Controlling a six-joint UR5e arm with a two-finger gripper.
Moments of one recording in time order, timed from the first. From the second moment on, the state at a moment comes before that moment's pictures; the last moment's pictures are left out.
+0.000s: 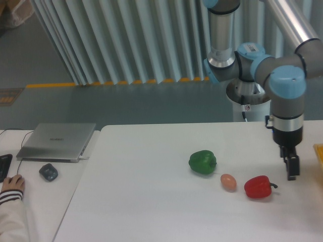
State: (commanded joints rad) arm 2.53 -1.86 -1.58 -1.15 1.59 1.98
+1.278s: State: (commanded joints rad) arm 2.71 -1.99 -1.55 -1.15 1.59 2.21
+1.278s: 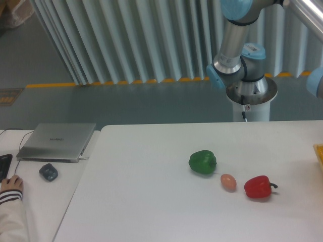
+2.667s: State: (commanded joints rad) arm 2.73 -2.00 -1.48 -1.28 1.64 2.15
